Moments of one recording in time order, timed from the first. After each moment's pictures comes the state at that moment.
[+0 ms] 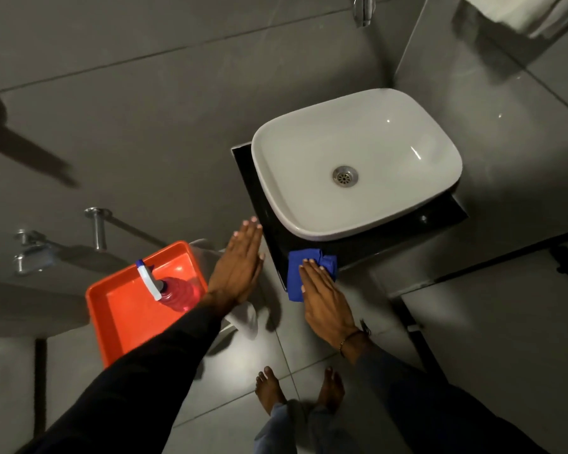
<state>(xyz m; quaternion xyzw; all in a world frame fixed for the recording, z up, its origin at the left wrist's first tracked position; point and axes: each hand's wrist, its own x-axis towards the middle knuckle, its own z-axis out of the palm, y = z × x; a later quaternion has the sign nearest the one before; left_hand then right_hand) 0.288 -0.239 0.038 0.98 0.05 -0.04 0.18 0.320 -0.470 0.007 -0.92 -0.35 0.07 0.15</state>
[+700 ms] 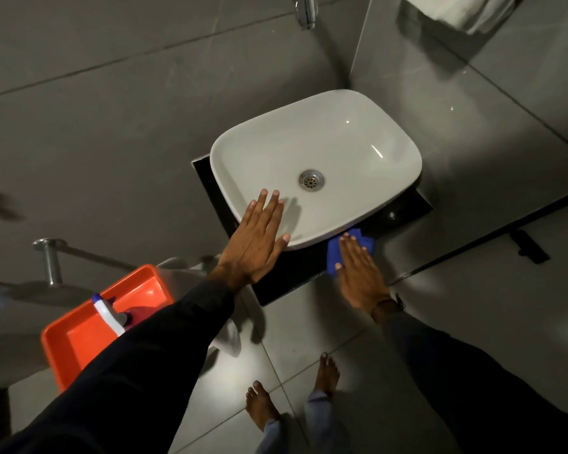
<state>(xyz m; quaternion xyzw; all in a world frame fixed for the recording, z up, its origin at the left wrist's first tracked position) 0.390 -0.289 0.076 0.99 -0.08 -0.02 0.11 0.417 -0.560 -0.003 -0.97 -0.21 0.08 0.12</state>
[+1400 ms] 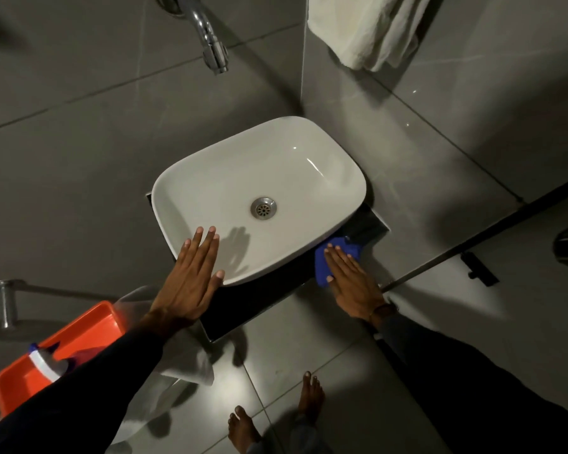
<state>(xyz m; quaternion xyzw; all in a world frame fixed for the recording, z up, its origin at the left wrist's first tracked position) 0.389 -0.296 0.081 0.99 -0.06 0.00 0.12 0.493 -0.653 0.011 -0.94 -0.30 0.13 0.10</state>
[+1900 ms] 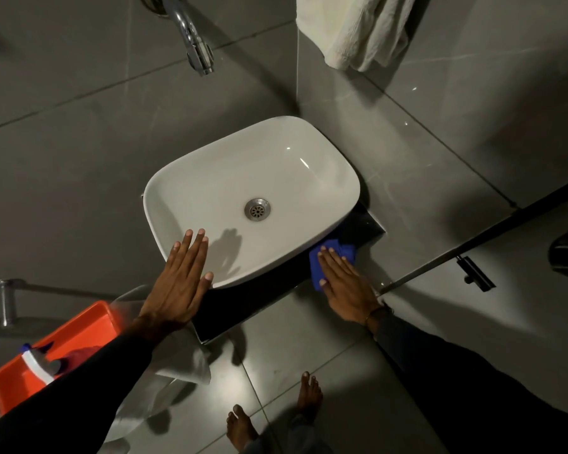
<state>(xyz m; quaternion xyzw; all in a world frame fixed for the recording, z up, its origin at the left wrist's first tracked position) 0.391 -0.298 0.079 0.99 -0.04 0.00 0.10 0.500 -0.660 0.014 -0.93 -0.30 0.16 0.11</state>
